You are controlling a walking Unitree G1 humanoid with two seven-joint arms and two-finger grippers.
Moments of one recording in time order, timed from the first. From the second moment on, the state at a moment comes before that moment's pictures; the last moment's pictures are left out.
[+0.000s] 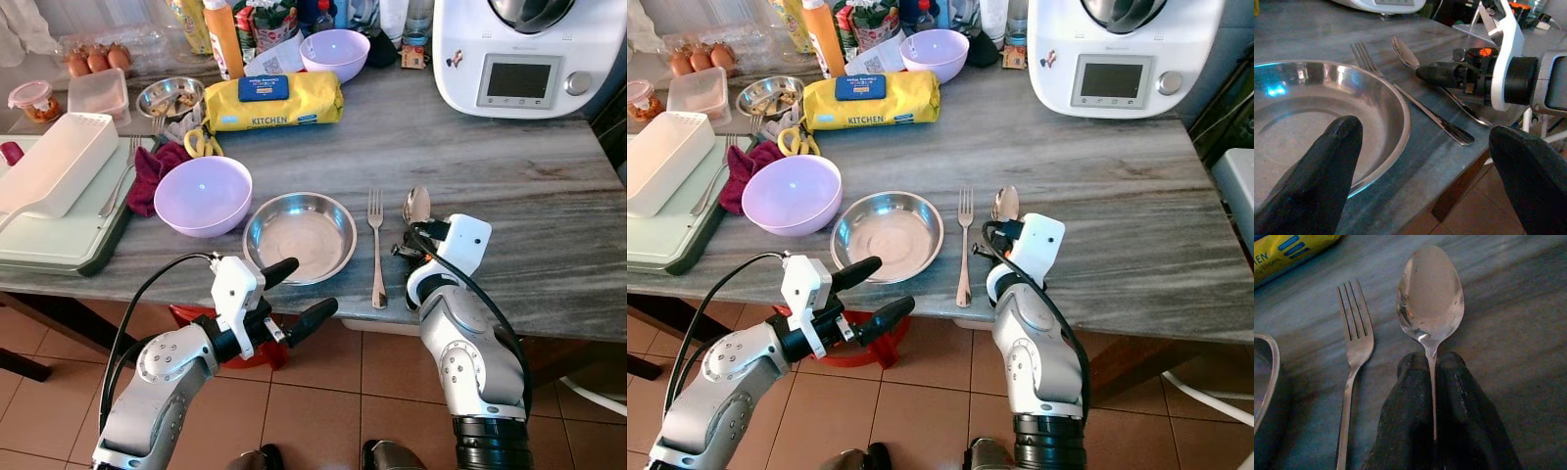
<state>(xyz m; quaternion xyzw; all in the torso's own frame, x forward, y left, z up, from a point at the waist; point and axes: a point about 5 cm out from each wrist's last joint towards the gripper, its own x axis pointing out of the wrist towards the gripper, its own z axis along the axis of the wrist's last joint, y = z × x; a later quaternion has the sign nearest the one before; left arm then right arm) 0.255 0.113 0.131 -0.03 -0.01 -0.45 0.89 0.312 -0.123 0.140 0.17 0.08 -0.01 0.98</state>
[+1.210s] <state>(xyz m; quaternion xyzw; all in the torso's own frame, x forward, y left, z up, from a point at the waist) 0.253 0.112 0.127 -0.03 -0.01 -0.45 0.89 0.309 -0.119 0.140 0.10 0.08 0.02 0.99</state>
